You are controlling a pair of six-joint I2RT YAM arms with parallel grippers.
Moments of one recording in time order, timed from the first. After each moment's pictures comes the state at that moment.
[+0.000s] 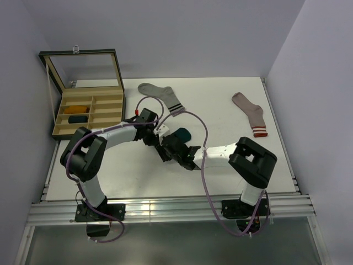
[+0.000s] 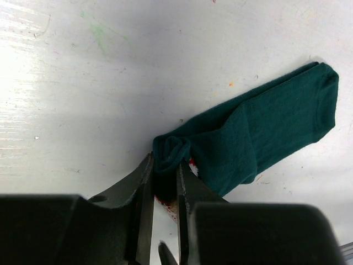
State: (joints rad) left arm -0.56 1.78 1.06 -0.32 0.00 -0.91; right arm 0.99 1.71 0.84 0.26 0.25 0.17
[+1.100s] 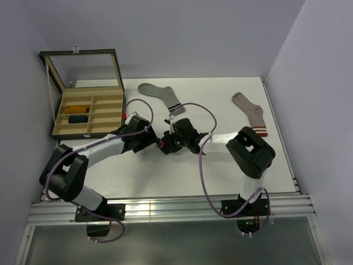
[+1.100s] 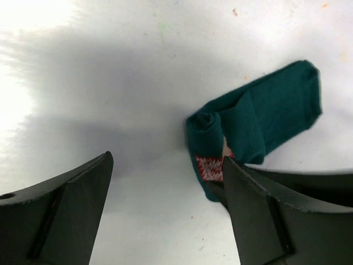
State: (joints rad) left arm -0.56 1.54 0.85 -0.23 -0.12 -0.94; right arm 0.76 1.80 0.89 0.24 -0.22 0.31
